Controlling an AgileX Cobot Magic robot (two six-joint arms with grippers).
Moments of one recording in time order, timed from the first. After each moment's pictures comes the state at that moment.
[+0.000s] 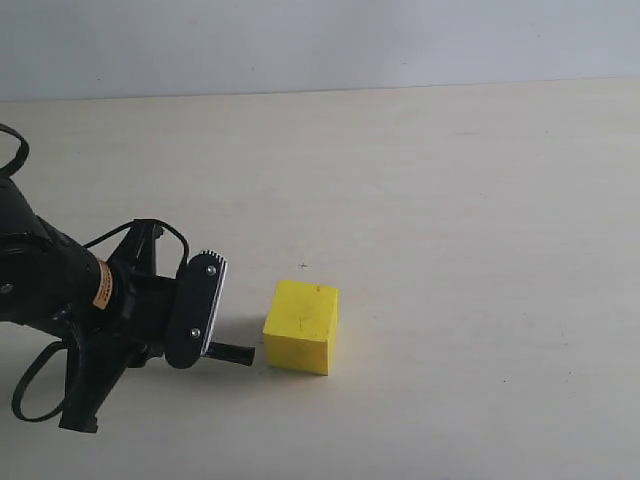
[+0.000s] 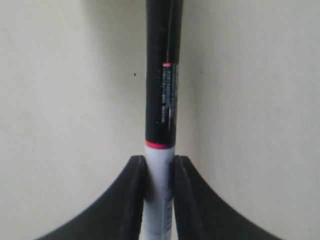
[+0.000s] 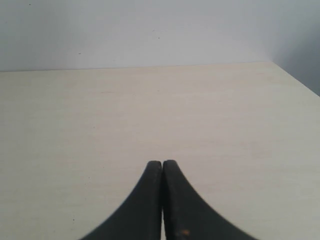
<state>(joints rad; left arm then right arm) -0.70 1.61 -0.66 0.27 0.41 0.86 -0.07 0.01 0.00 -0.03 0.34 0.00</state>
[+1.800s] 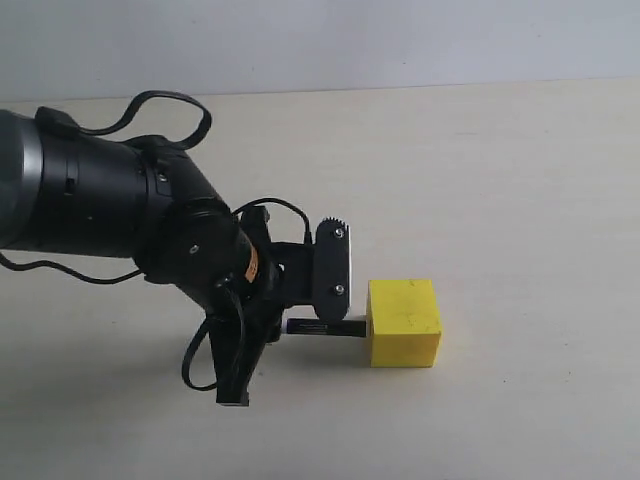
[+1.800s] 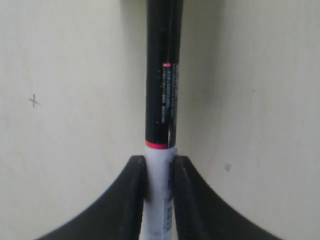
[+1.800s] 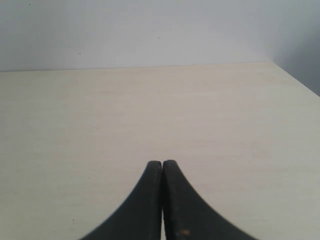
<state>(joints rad) -0.88 1.85 -0.99 0.15 0.52 0.67 -0.07 0.01 0.00 -0.03 0.34 0.00</state>
